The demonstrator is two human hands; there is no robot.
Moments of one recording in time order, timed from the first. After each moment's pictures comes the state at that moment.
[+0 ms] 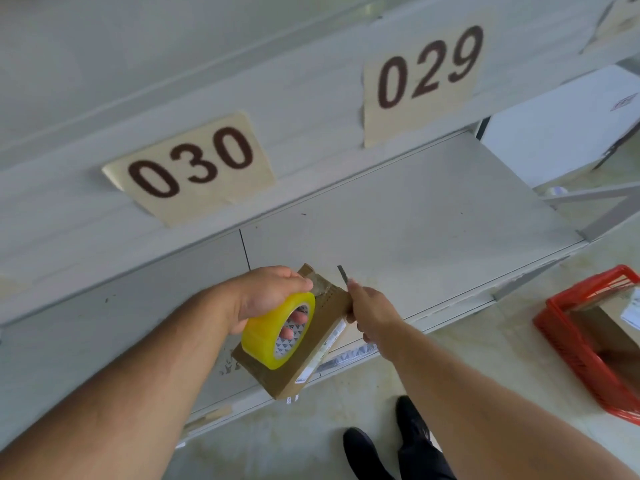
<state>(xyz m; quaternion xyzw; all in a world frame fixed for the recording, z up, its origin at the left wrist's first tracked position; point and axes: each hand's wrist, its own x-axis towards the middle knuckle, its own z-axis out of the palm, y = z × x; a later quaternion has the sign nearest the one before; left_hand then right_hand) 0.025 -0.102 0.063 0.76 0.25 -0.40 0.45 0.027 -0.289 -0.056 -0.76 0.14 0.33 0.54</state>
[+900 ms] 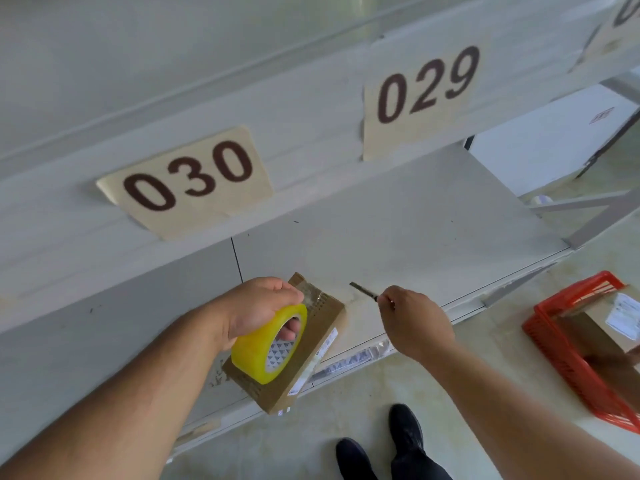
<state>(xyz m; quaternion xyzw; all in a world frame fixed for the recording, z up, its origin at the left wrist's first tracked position) 0.017 -0.098 0.052 0.74 0.25 -0.35 0.51 0.023 -0.352 -0.046 -0.96 0.00 0.18 0.22</state>
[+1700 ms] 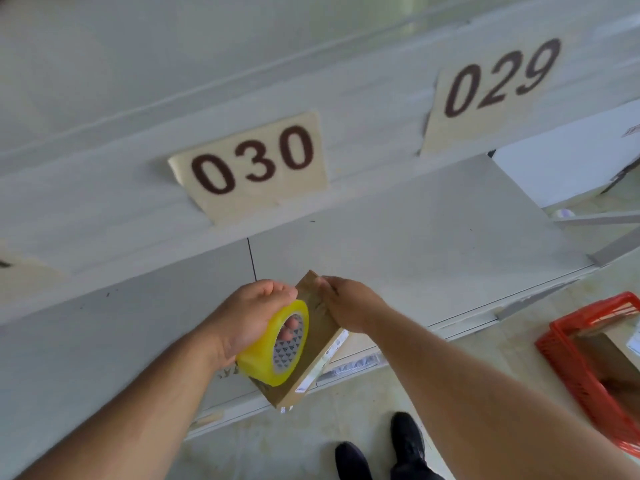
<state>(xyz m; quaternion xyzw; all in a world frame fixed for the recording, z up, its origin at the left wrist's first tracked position) -0.012 -0.083 0.046 0.73 0.28 -0.23 0.58 0.067 -0.255 -0.072 -0.88 -0.12 0.30 0.34</state>
